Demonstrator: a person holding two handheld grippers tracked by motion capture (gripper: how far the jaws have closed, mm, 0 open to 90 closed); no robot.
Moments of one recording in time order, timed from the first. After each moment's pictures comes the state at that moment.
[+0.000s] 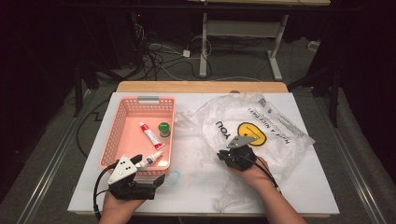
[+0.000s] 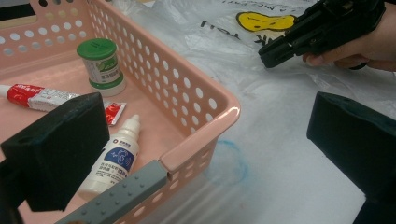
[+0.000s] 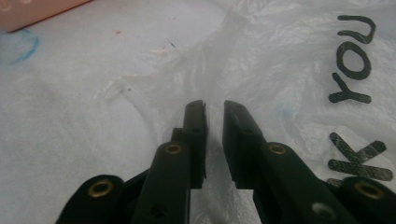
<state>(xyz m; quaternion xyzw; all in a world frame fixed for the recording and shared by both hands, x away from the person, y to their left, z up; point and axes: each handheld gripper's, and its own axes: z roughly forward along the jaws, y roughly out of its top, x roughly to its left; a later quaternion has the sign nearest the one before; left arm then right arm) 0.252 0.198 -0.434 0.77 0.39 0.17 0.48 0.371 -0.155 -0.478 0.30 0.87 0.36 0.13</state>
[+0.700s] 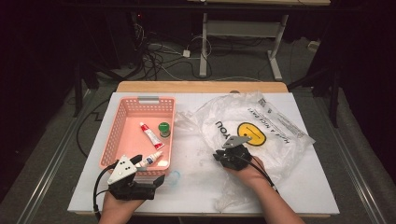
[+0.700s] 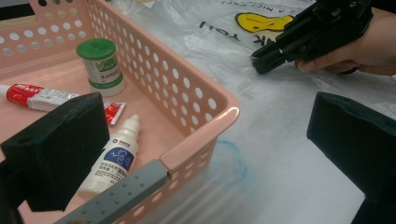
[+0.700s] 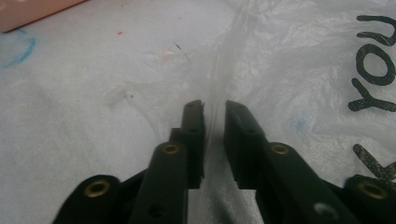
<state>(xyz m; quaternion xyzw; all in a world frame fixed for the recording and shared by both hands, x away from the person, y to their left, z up) 0.252 0.199 -0.434 0.77 0.39 0.17 0.48 0.376 -0.146 -0.483 0.30 0.88 0.36 0.13</state>
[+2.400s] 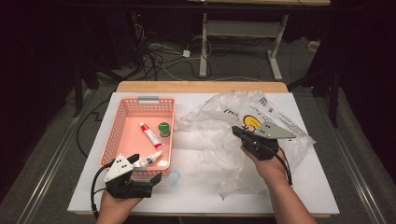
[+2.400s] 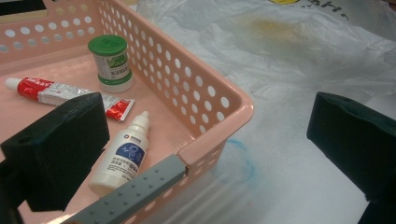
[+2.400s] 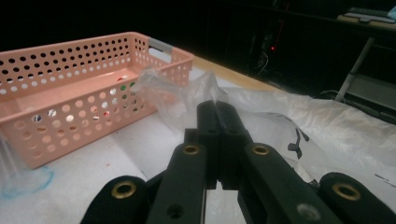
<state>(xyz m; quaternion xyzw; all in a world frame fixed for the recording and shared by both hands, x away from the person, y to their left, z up) 0.255 0.208 -0.435 0.76 0.40 0.17 0.48 0.357 -0.194 -0.400 0.30 0.76 0.53 0.25</state>
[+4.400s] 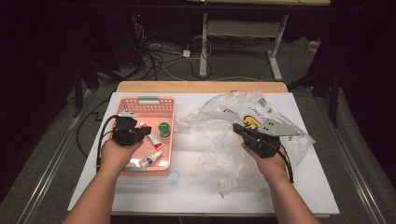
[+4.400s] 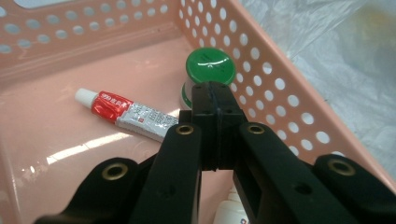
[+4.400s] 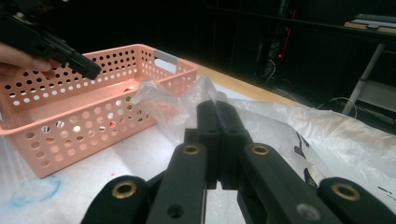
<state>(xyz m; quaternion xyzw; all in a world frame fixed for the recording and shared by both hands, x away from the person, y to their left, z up) 0.394 0.219 -0.412 0.79 0.50 0.10 0.35 0.363 -0.199 -0.398 0.29 0.75 0.55 0.23</state>
